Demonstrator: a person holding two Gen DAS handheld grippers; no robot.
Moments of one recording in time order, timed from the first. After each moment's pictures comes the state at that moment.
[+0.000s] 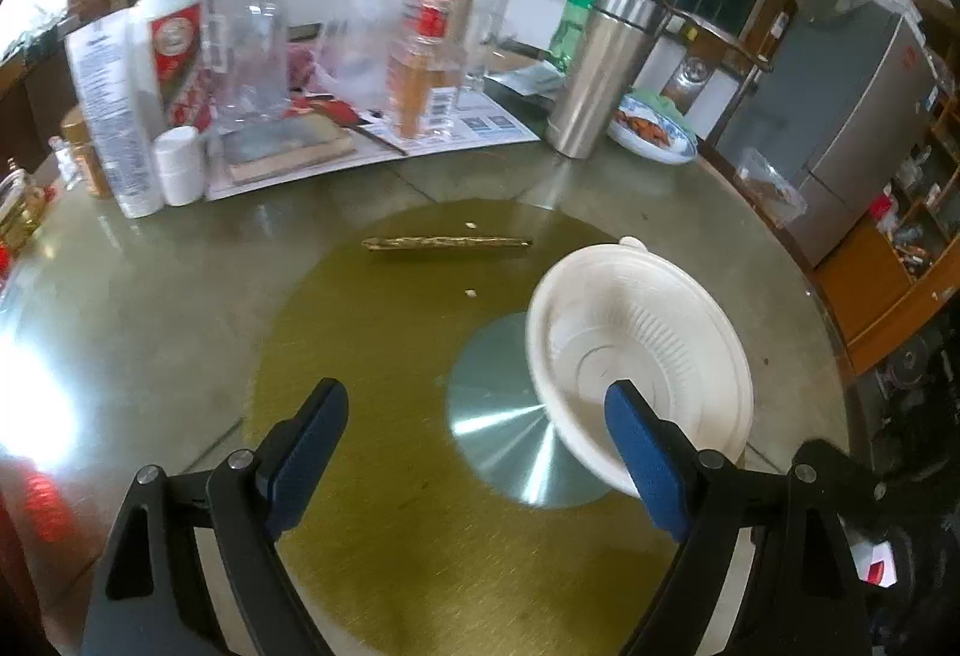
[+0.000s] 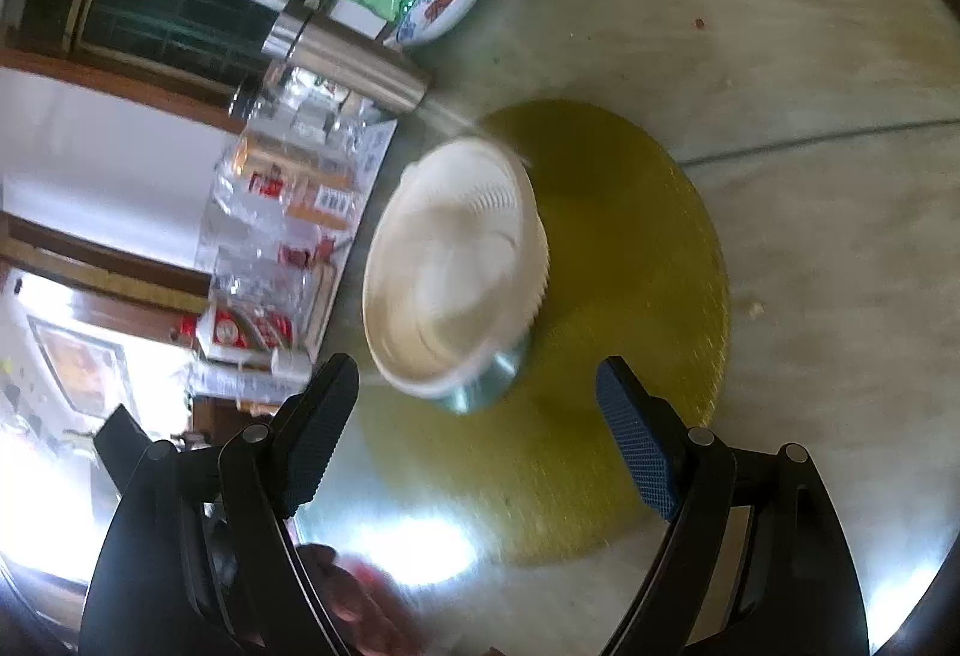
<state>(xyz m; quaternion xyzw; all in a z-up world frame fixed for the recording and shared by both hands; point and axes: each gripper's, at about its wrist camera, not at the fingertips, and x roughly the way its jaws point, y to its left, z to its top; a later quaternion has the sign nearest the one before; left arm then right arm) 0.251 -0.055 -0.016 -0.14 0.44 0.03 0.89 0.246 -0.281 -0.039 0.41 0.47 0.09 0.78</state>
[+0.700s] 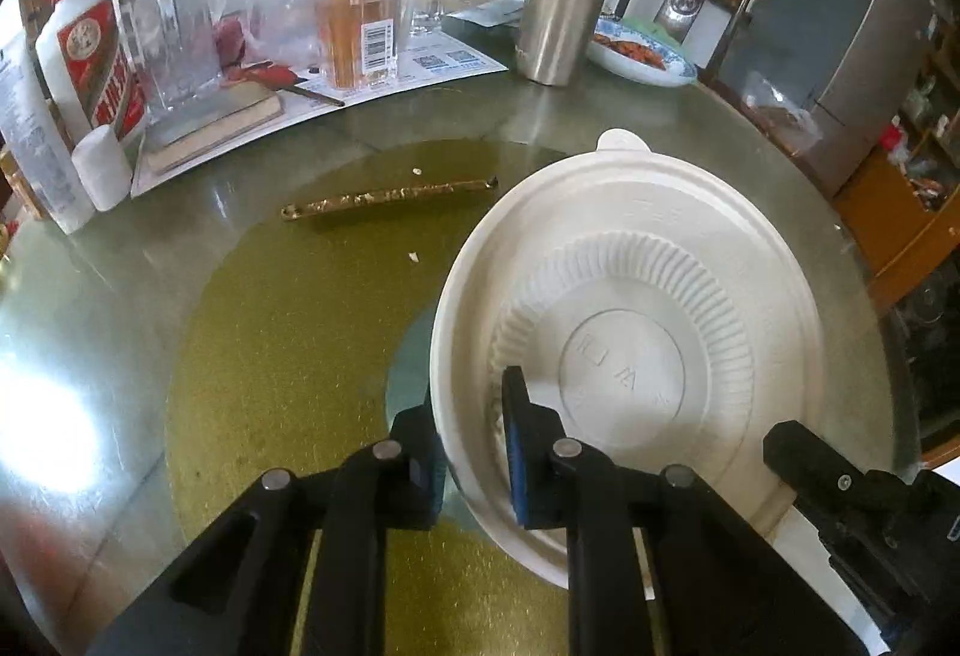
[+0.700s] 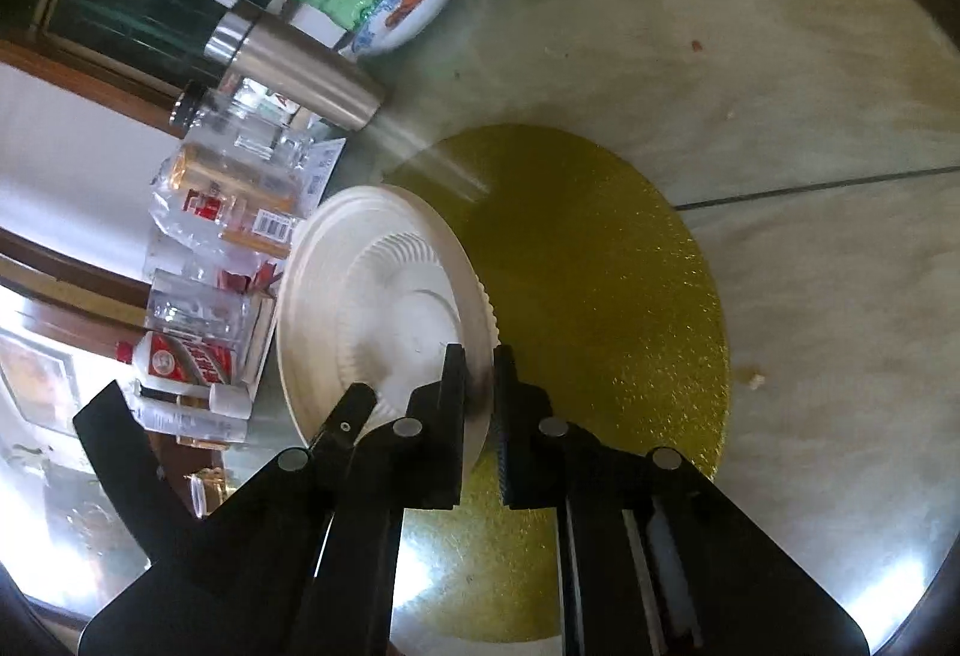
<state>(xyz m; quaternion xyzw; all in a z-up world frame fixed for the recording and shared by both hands) 0.281 -0.077 -0.045 -0.09 0.48 0.01 0.87 0.263 -0.275 -0.053 0.37 0.48 0.04 0.80</state>
